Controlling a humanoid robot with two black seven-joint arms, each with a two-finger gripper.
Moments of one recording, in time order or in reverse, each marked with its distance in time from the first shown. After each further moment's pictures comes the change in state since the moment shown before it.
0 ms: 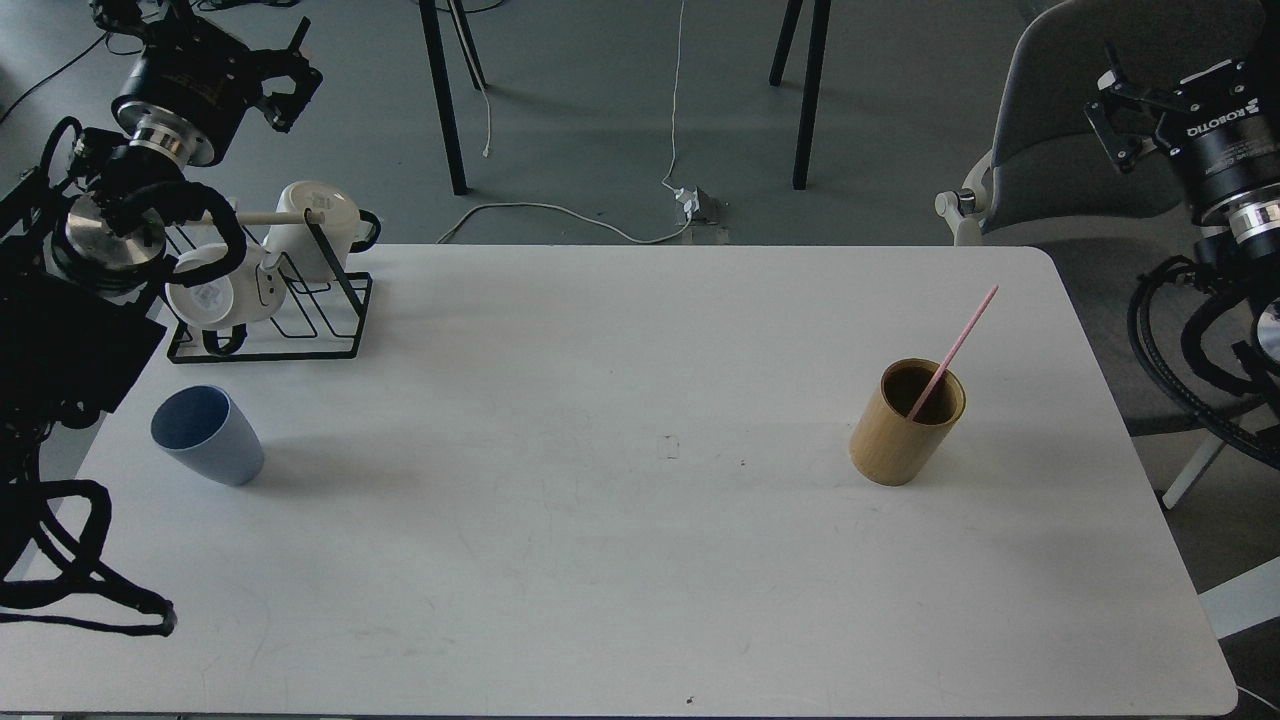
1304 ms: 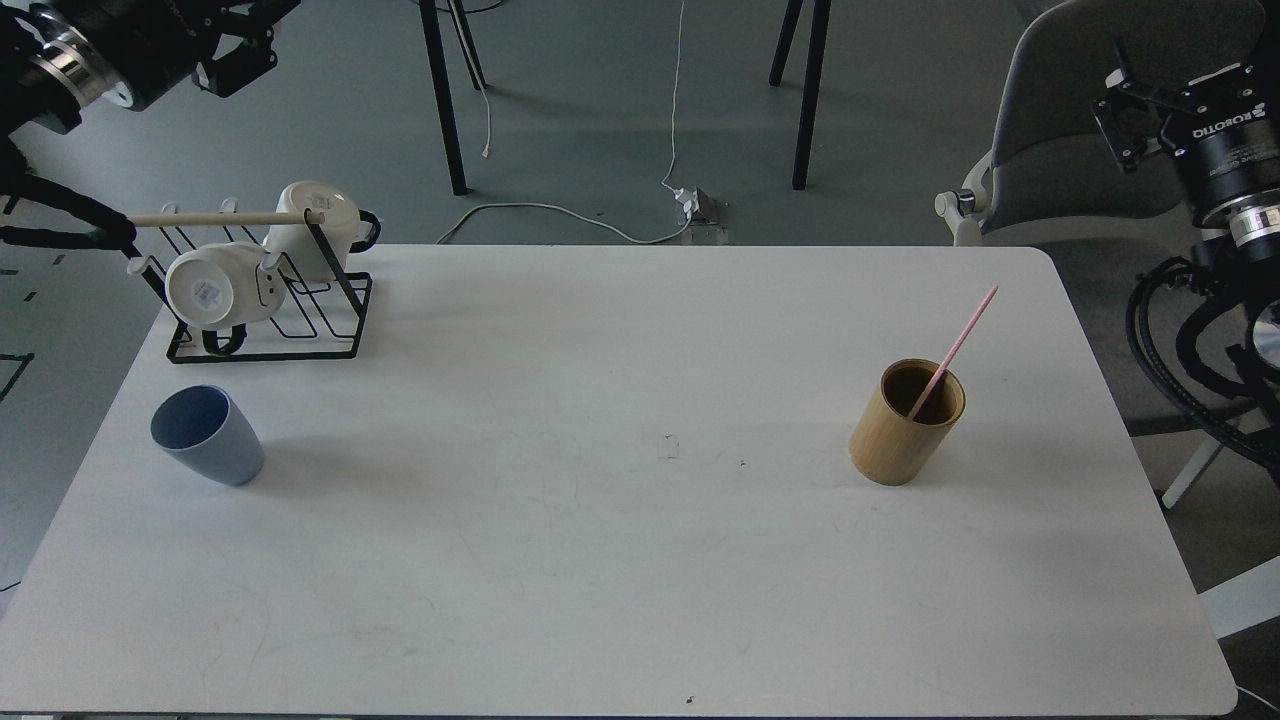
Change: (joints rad) left arm 0.016 0.384 0.016 -0.506 0.900 -0.001 -0.005; right arm -0.006 0.016 0.043 0.000 0.002 0.000 0.011
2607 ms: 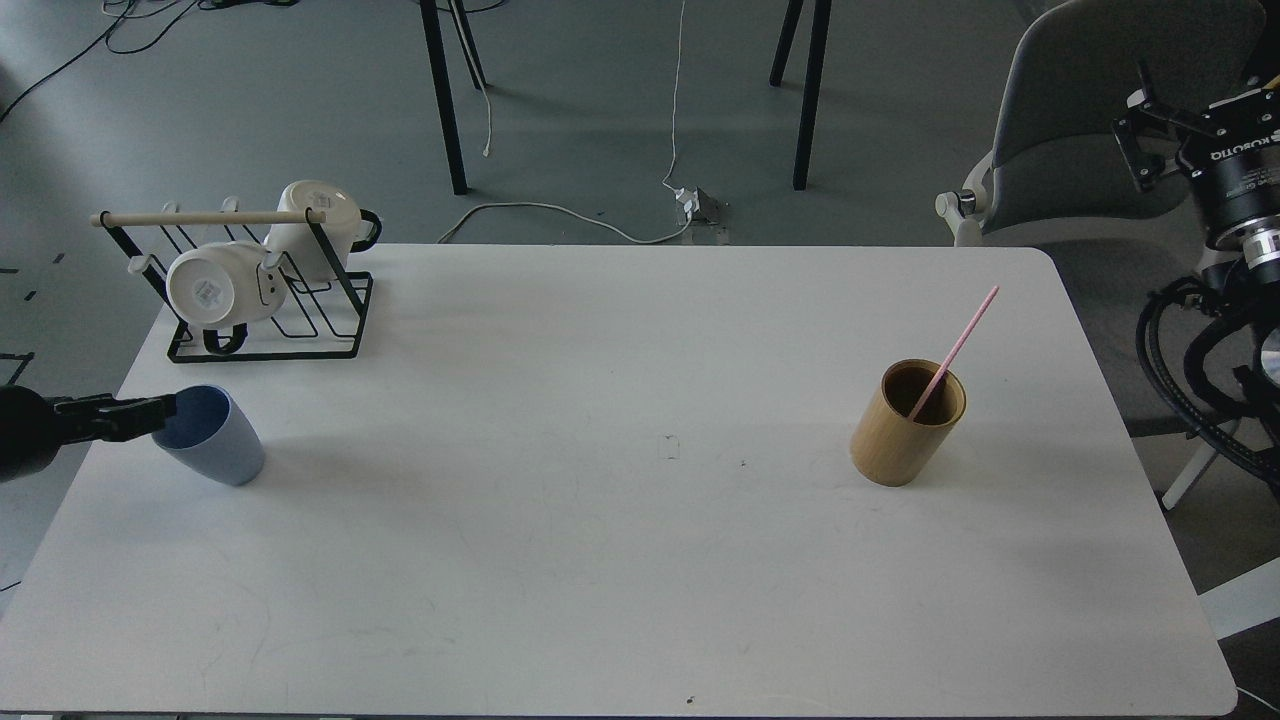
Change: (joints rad) left arm 0.369 0.239 0.461 0.061 0.944 0.249 -0.261; right arm -0.050 0.005 0.045 -0.010 0.006 0.000 0.014
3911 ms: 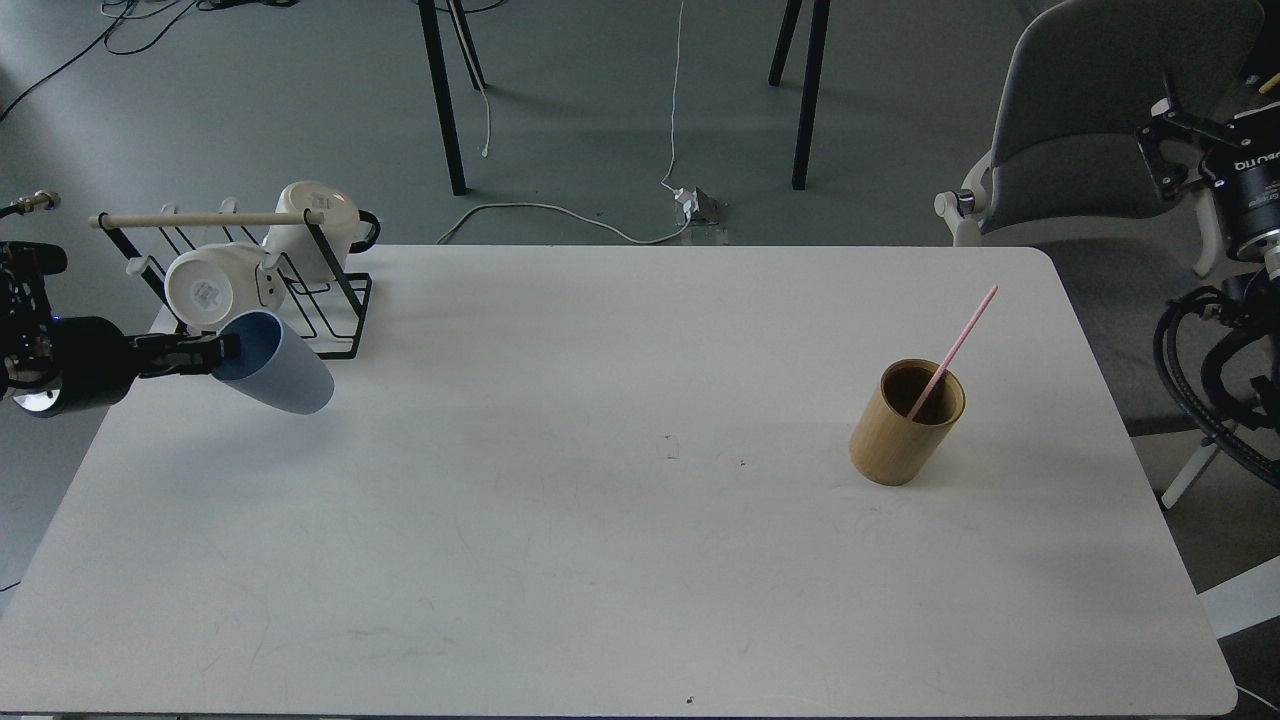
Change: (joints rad) left arm -0.192 0.015 0.001 -0.169 -0.005 -0.151 -0.034; right arm -0.026 -0.017 0.030 0.001 0.000 0.000 0.000
